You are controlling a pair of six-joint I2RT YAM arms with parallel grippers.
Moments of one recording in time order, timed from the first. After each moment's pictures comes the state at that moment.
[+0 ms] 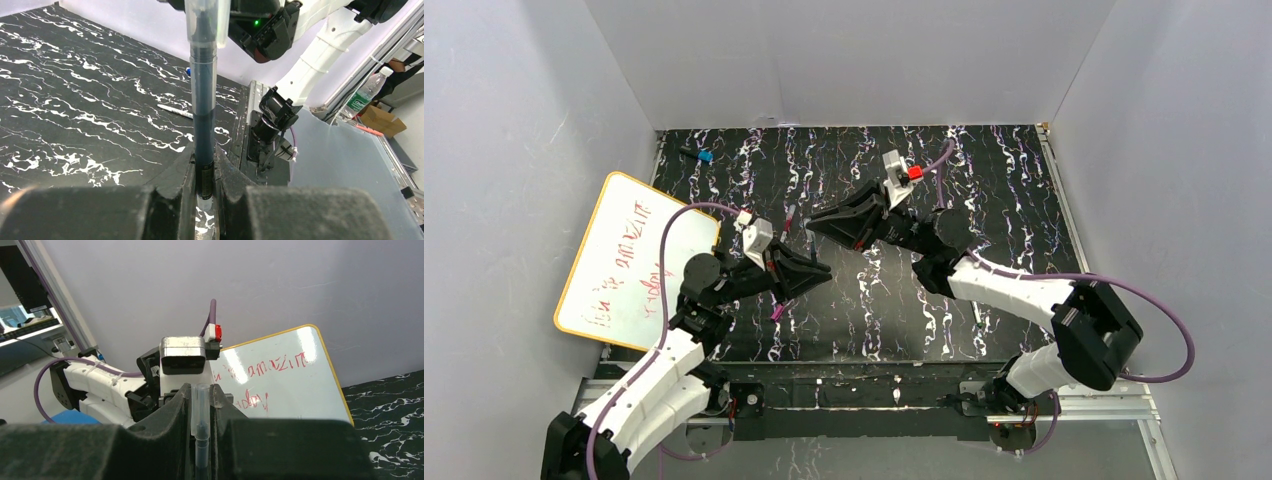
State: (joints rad) left arm -0.48 0.75 0.41 0.53 0.83 -0.47; right arm 0.87 1.43 0.88 1.15 -0.57 0.68
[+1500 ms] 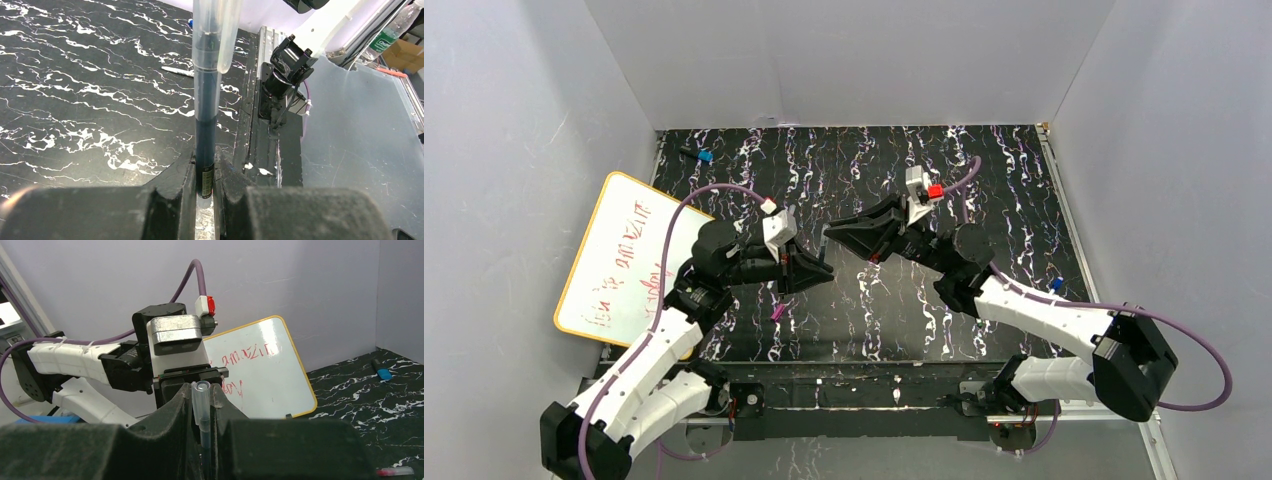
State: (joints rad) left arm -0.48 0.84 0.66 0.02 0.89 -0.11; right arm 0.89 1.22 0.74 0.98 -0.45 0.54
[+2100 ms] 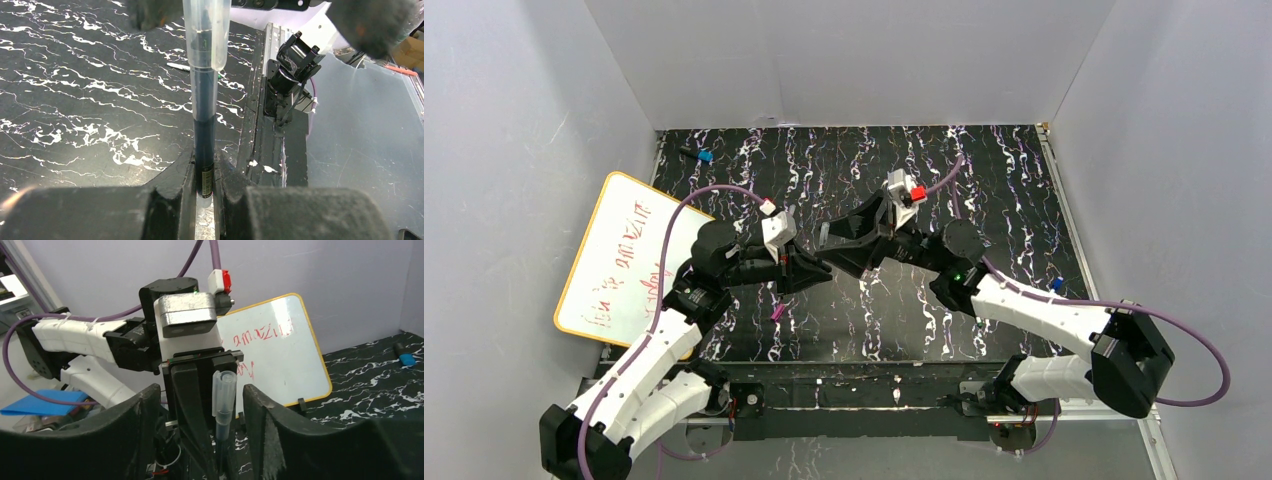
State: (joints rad) left arm -0.48 0.84 0.67 -0.02 0.89 -0.08; right arm 0.90 1.25 0.78 0.89 -0.50 0.51
